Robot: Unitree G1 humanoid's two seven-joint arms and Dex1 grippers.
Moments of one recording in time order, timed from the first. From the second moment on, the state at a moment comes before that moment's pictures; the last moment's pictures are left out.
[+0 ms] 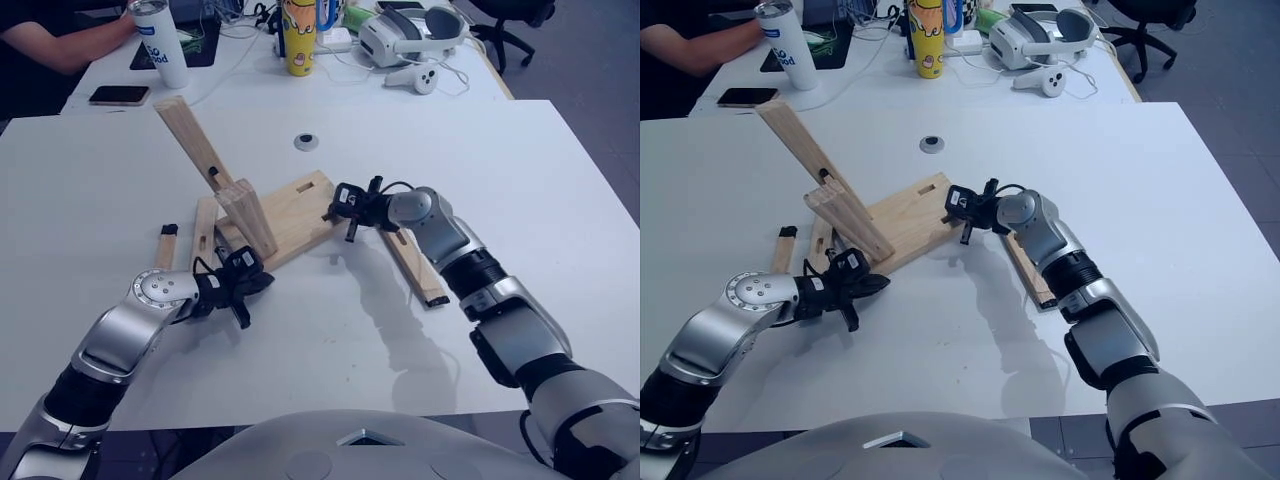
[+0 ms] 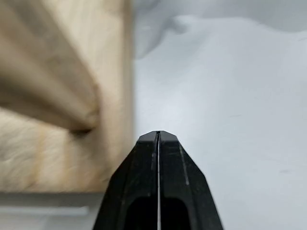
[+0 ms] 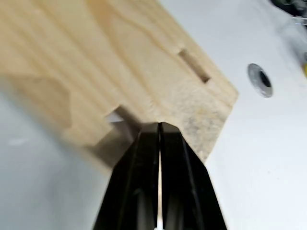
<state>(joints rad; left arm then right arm) -0.05 0.72 -0.27 -0.40 -0.18 0.73 -0.68 -0.69 -0.40 0.53 0.46 -0.22 0.19 0.88</state>
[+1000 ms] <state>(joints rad) -0.26 0.46 -0.30 -0.12 -0.03 0.63 -0.55 -0.30 -0.40 0.24 -0.03 -0.08 0.57 0.53</state>
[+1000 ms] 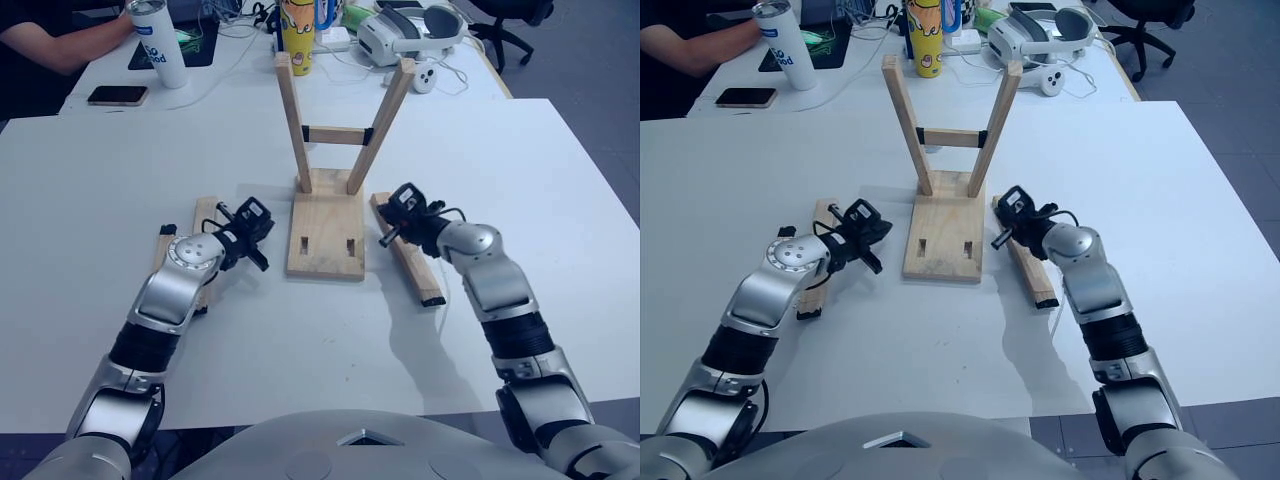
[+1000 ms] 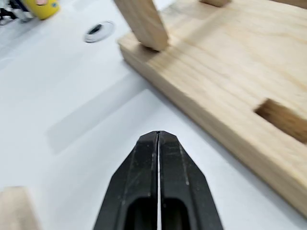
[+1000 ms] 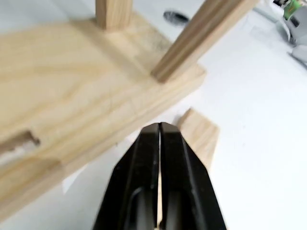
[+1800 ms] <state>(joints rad) -0.23 0.55 -0.30 -0.13 0.01 0.70 -0.60 -0.28 -0.34 0.39 -0.05 -0.11 0.59 0.57</state>
